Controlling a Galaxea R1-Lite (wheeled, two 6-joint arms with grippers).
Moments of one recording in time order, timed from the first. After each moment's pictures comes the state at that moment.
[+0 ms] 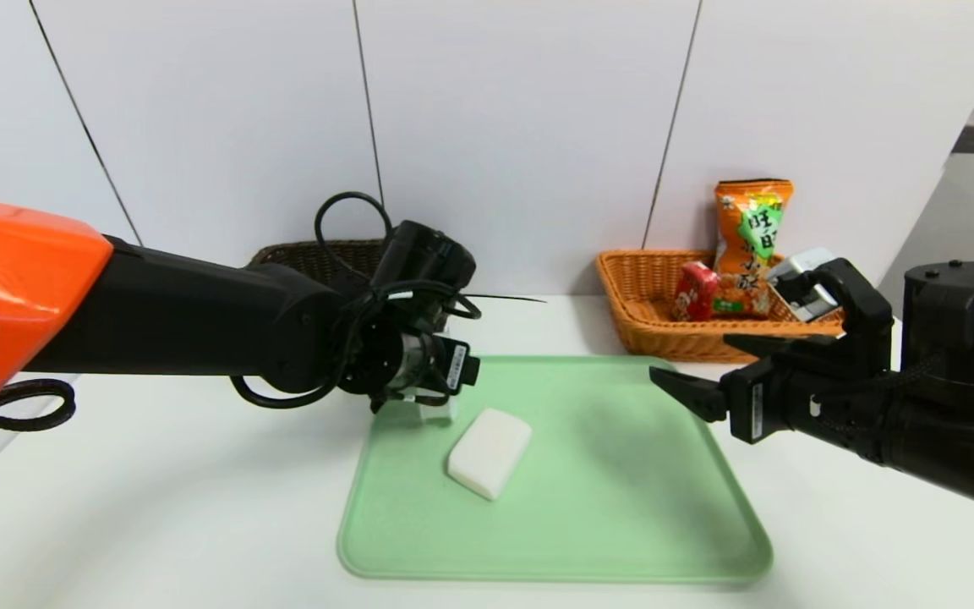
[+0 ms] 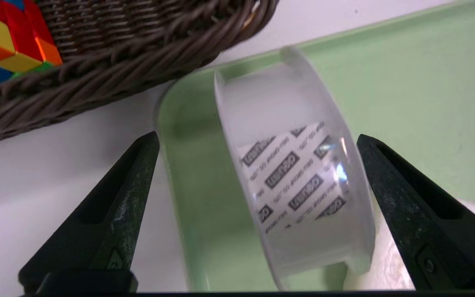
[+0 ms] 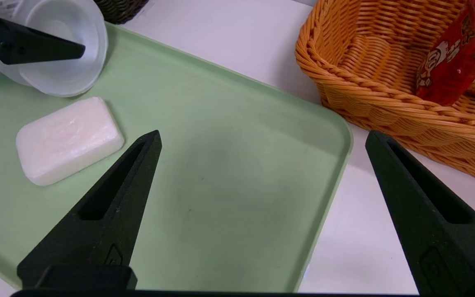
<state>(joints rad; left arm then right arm) -0.66 1.97 -1.37 0.12 0.37 -0.22 0.42 1.50 -0.59 -0.58 0.03 -0.04</state>
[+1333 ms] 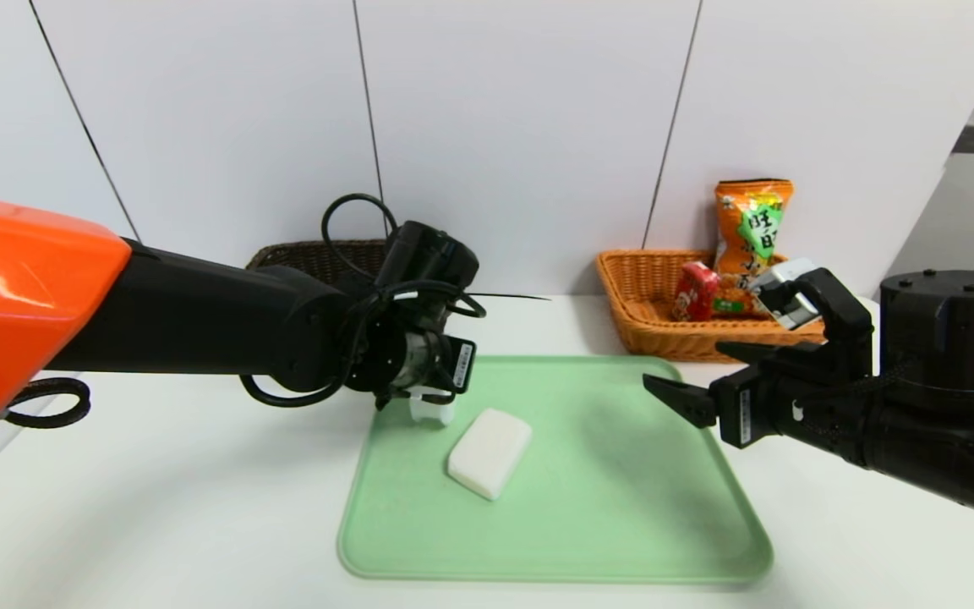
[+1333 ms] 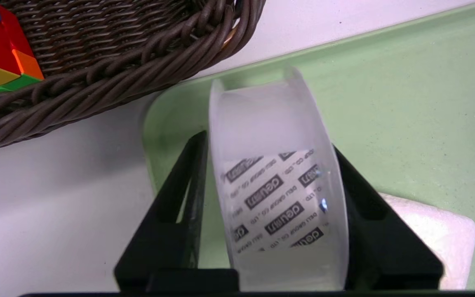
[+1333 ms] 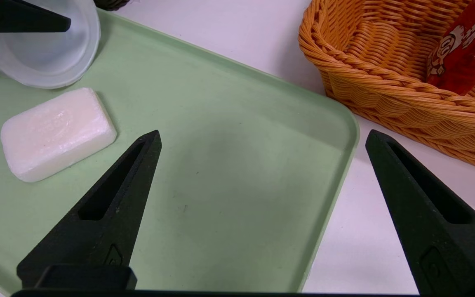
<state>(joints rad) -0.66 1.99 -1.38 0.10 0.34 -0.23 0.42 1.53 -0.58 -0.60 0.03 -0.04</state>
